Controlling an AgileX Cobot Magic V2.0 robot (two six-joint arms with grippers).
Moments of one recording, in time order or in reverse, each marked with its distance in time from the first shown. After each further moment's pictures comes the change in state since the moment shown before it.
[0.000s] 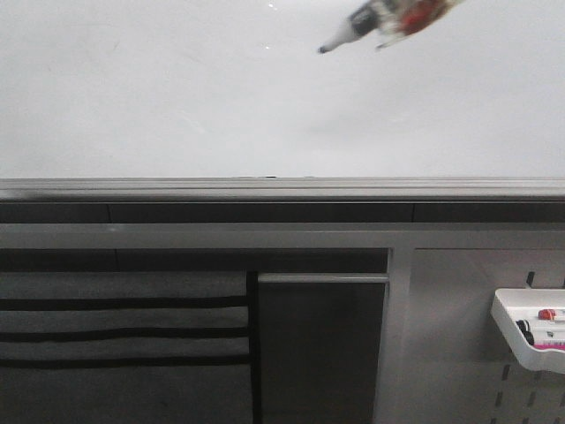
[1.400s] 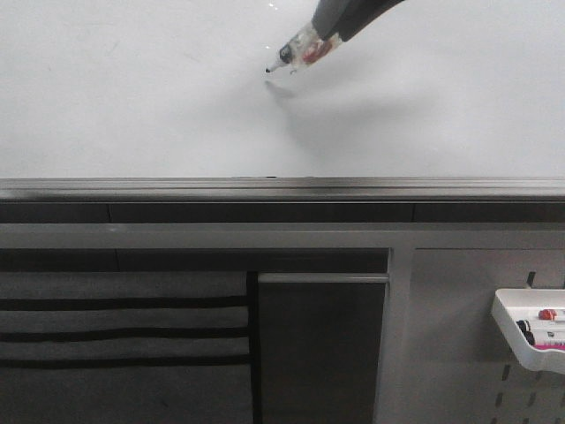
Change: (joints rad) left arm 0.117 -0.129 0.130 -0.004 -0.145 -0.044; right arm 0.002 0.454 -0.284 -0.043 -0.188 0.069
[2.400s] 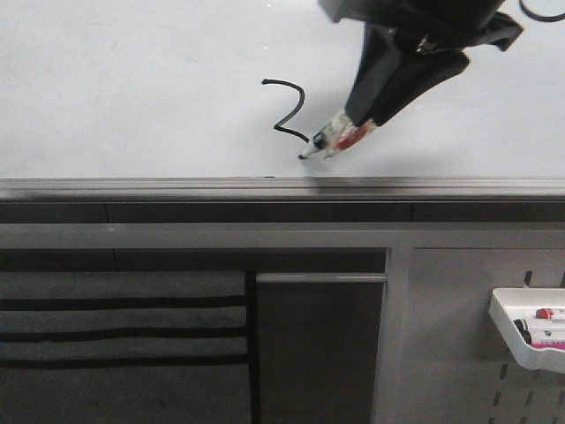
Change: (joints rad) left arm 0.000 0.000 0.000 0.000 -0.004 0.000; right arm -0.005 0.005 0.135 -0.049 0.026 0.105
